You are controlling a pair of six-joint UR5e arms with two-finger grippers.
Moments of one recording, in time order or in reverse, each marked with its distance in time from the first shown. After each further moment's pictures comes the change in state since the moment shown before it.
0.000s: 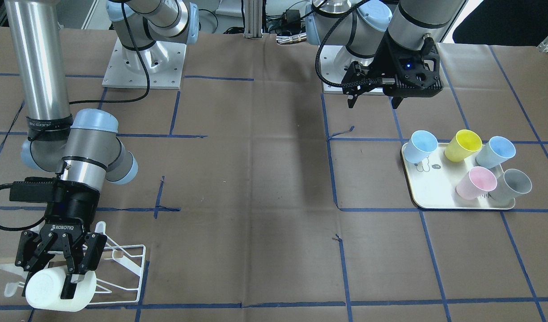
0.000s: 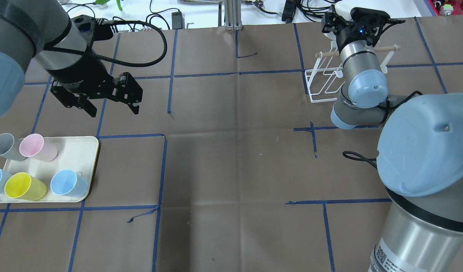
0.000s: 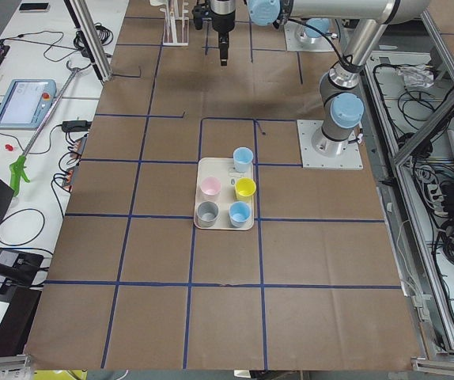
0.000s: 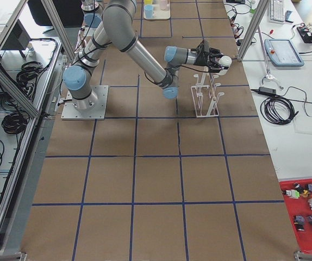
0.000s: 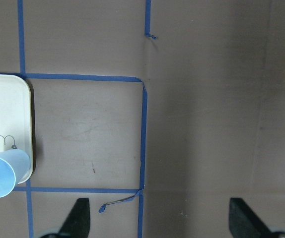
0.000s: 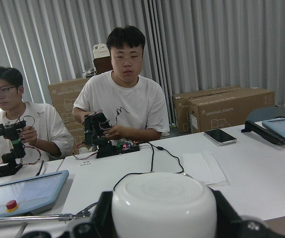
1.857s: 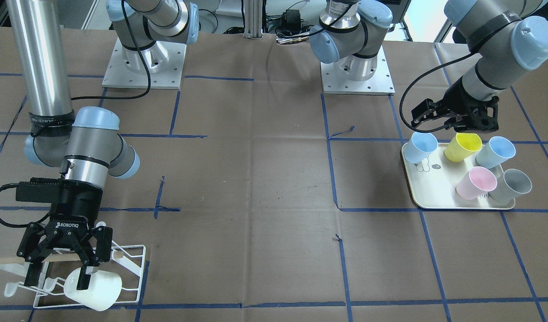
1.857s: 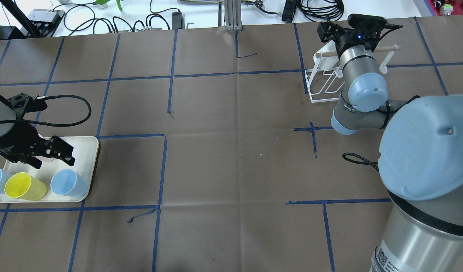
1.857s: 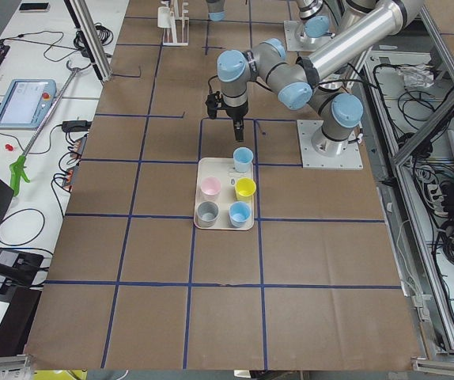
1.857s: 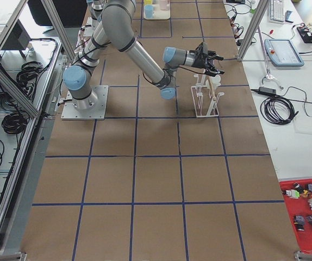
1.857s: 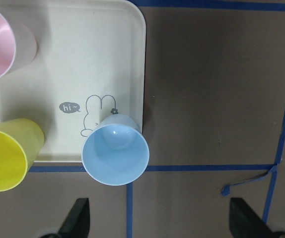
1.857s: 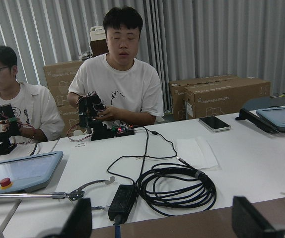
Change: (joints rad) left arm 0.498 0.012 -0.379 0.275 0.022 0.476; right arm 0.003 -0.038 0.039 0.064 -0.006 -0.043
